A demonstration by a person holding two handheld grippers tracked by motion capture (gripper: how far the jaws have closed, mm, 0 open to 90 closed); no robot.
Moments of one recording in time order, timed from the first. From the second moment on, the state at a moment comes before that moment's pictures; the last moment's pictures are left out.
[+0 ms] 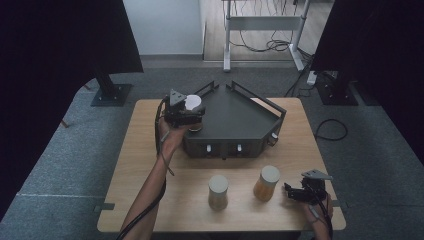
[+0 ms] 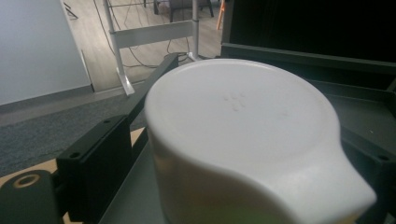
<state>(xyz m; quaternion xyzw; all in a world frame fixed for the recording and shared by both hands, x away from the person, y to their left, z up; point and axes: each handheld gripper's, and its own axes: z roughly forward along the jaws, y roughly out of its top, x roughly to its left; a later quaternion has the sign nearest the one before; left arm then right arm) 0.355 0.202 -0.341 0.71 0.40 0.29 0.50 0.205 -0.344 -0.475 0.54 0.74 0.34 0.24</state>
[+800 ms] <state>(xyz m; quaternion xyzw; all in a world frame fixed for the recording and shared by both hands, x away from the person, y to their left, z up) 0.337 0.210 -0.332 0.71 0.39 0.30 0.51 0.205 -0.344 -0.475 0.54 0.74 0.34 0.24</state>
